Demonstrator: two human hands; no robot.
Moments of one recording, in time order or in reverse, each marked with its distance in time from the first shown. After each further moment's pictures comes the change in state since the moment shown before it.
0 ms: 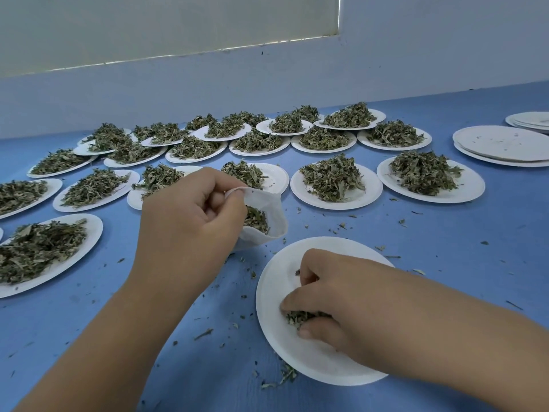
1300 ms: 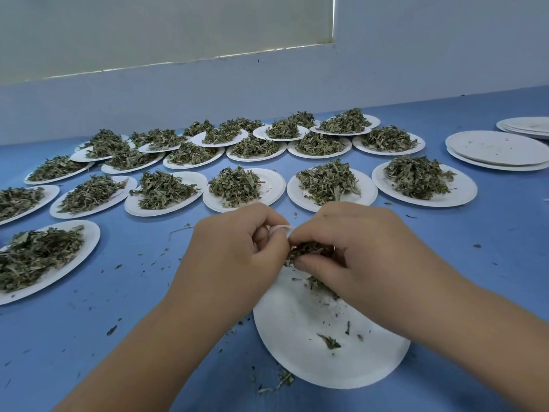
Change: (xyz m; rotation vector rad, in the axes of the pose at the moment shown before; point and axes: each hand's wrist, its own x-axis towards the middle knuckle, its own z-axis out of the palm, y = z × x) left_hand -0.015 0.013 0.023 0.040 -0.234 0.009; right_hand -0.002 0.010 -0.018 0.327 0.550 0.074
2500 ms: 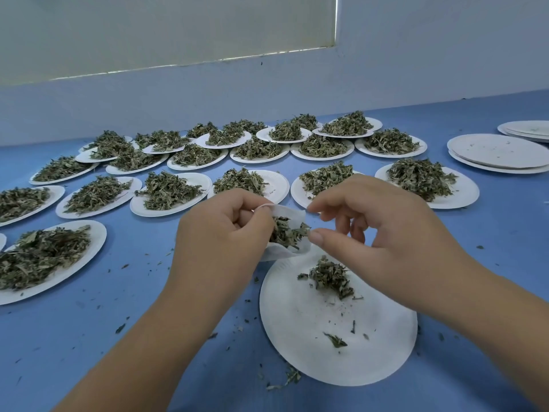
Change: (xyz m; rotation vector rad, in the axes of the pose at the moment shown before) left_hand 0.006 0.001 -0.011 -0.218 0.133 -0.161; right_hand 0.004 0.012 -0.006 0.120 0.237 -0.105
